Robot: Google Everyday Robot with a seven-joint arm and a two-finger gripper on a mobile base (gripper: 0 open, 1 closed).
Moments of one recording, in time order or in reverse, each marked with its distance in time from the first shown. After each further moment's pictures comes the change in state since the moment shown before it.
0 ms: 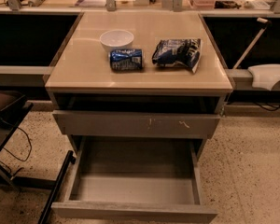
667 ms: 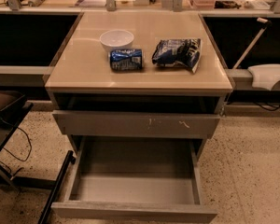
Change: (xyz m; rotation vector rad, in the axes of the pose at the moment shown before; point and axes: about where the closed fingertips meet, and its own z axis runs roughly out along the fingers) arm 0.009 -0.003 0.018 -0.027 -0.033 0.010
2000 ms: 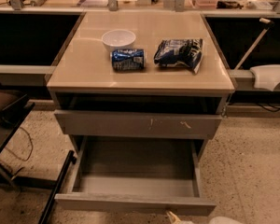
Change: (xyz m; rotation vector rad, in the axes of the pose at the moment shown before) arm 0.010 -0.069 0.089 -0.081 -0.120 0.056
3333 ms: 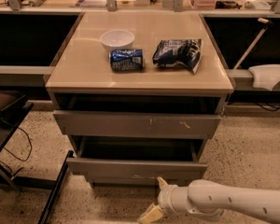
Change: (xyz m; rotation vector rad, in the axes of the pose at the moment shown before) arm -0.083 -0.094 0.027 0.105 -0.001 0.011
